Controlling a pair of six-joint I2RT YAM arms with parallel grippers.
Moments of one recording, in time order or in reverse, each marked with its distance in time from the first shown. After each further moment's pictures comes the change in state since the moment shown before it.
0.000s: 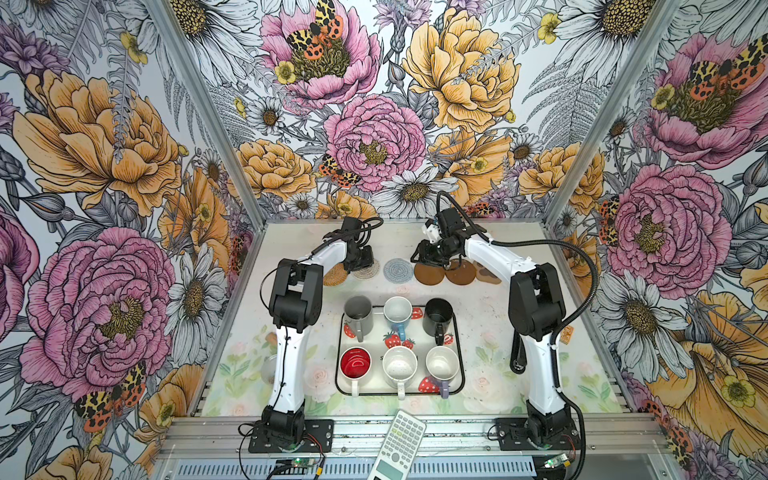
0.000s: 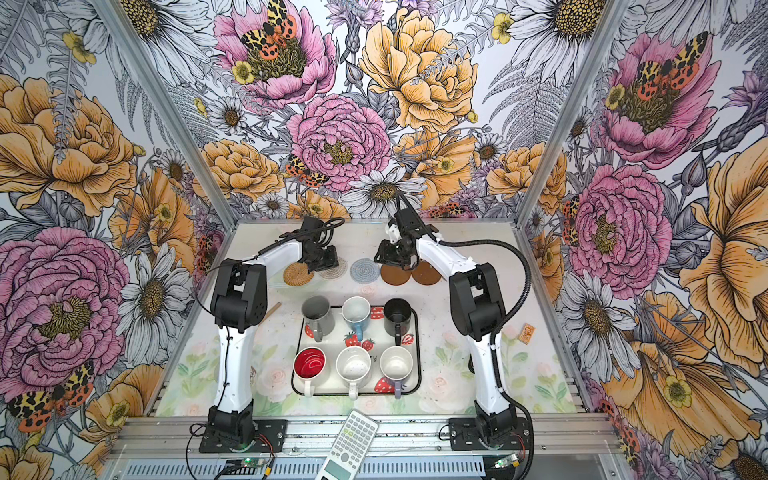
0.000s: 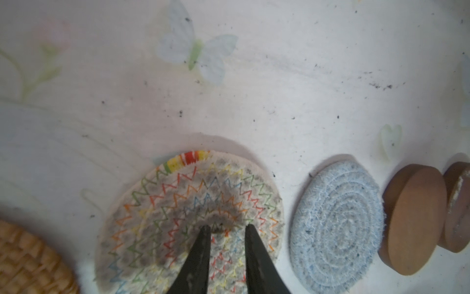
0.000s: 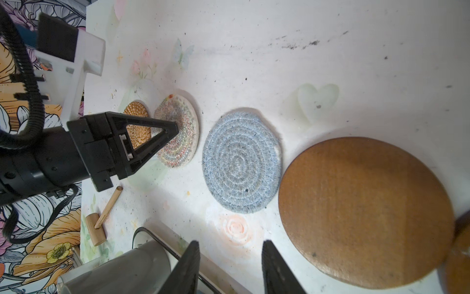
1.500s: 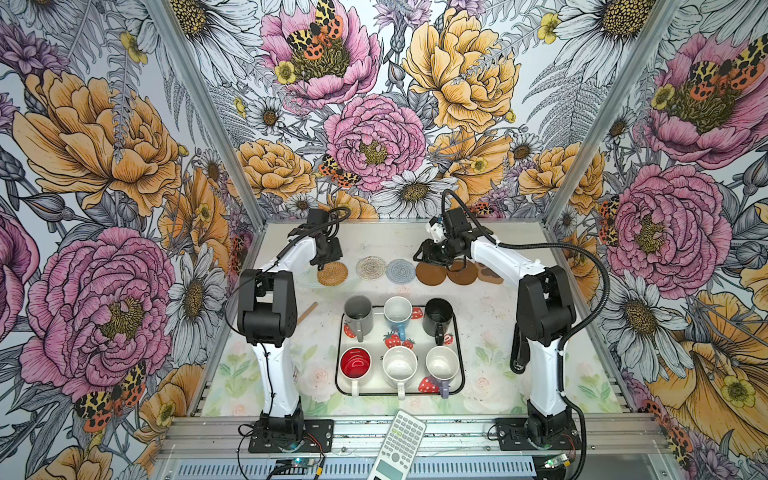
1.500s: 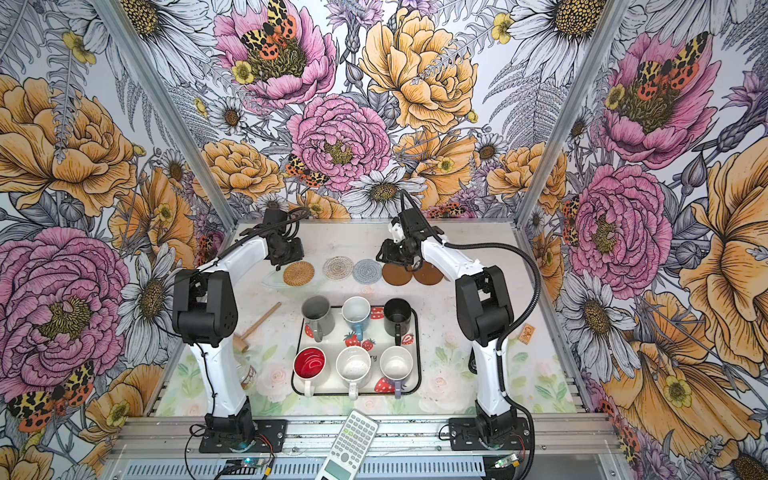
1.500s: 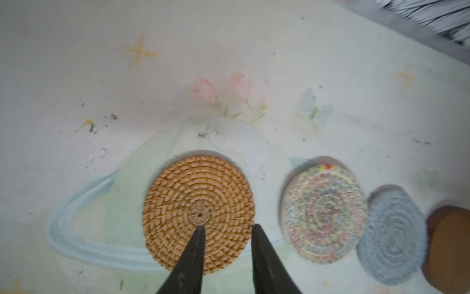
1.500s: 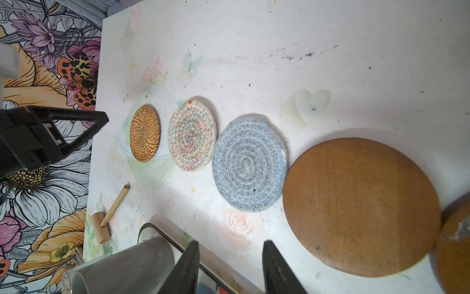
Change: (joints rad) left arm 0.179 -0.245 -0.186 -0.046 -0.195 0.045; right arm -0.011 -0.078 -0.079 0.053 -0.002 0.001
